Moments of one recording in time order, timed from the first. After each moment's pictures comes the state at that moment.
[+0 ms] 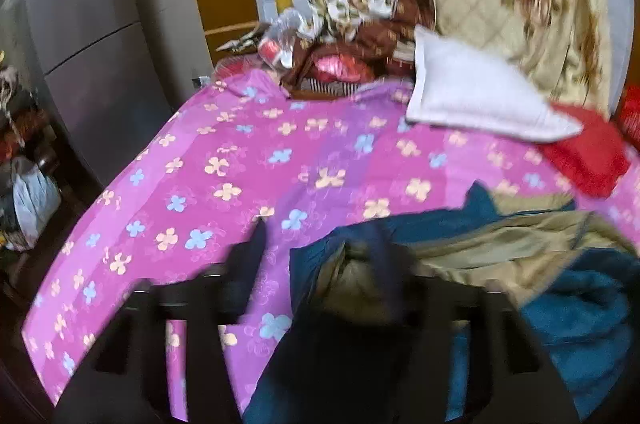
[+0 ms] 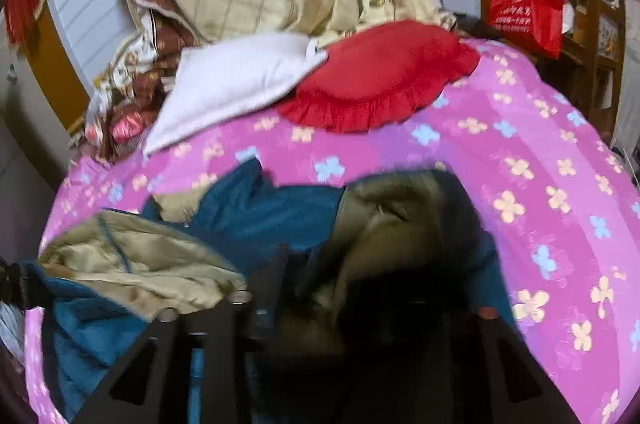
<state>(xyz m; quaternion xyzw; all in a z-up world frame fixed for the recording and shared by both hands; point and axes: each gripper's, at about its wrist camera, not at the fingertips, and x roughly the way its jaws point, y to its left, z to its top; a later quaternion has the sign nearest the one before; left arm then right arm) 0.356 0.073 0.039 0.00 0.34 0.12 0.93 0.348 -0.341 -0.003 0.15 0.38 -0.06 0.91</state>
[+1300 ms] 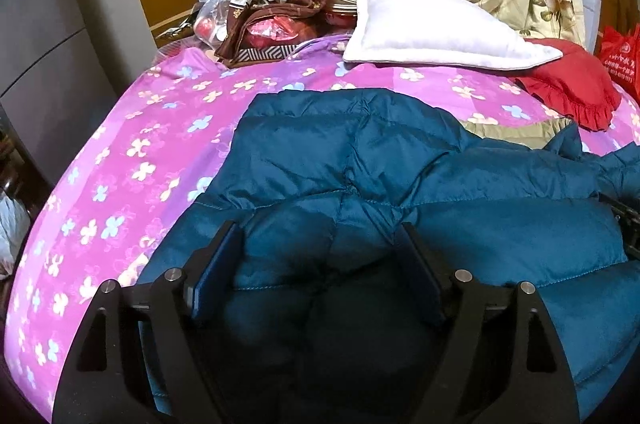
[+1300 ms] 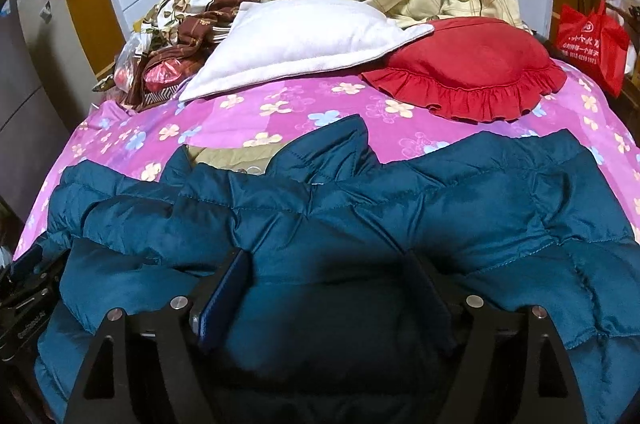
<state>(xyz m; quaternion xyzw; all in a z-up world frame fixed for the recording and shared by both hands) 0.395 0.008 -0.058 0.06 0.39 0.06 0.92 0.417 -0.255 -0.071 0.07 0.41 0.01 0.91</state>
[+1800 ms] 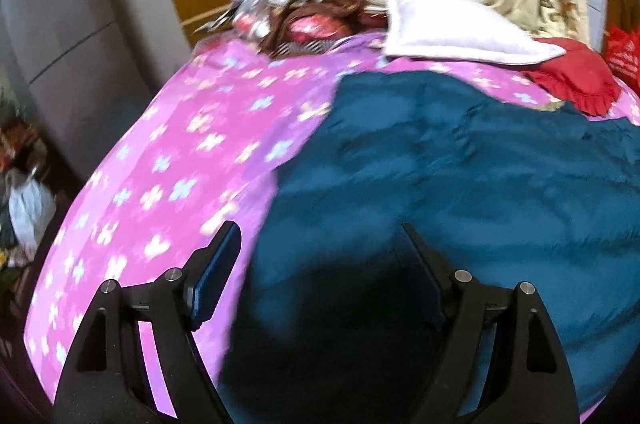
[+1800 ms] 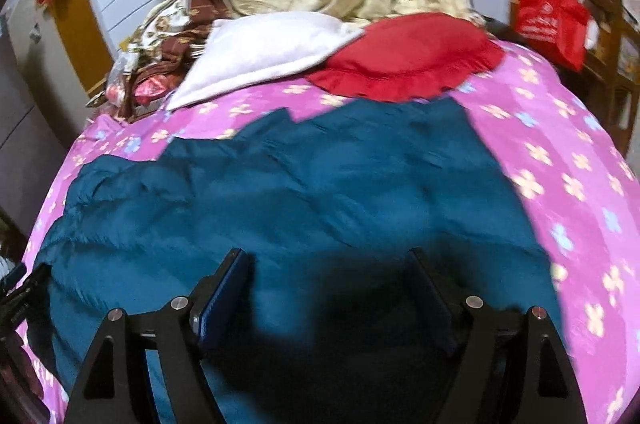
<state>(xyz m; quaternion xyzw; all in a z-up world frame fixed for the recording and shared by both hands) 0.316 0.066 -0.038 0.06 0.39 0.10 0.91 0.314 -0.328 -0.041 0.11 0.41 -0.03 0.90</state>
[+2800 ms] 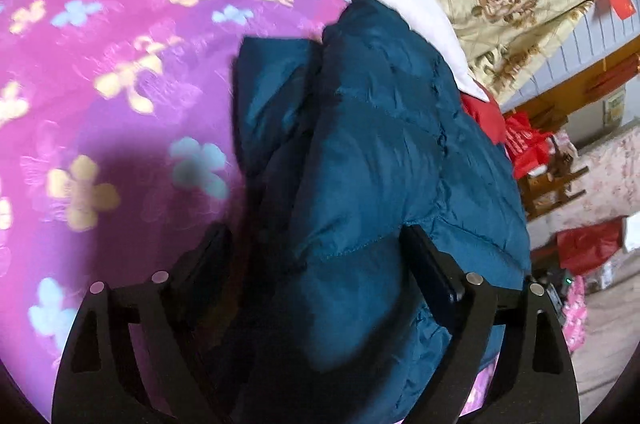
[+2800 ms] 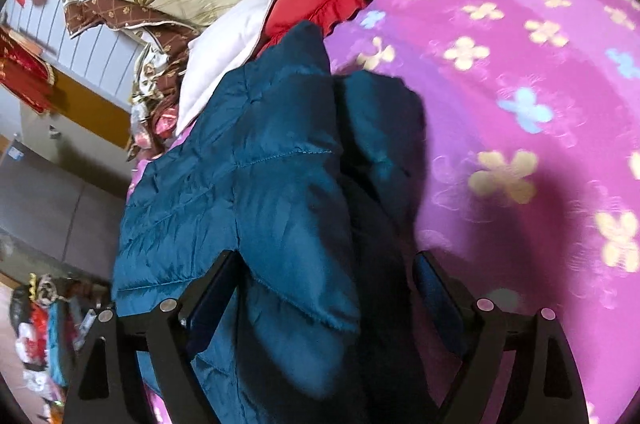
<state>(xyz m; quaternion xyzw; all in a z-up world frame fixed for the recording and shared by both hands) 0.339 0.156 -0.092 -0.28 0.51 -0.15 0.80 0.282 -0.446 -0.104 0.34 0.45 0.09 0.82</state>
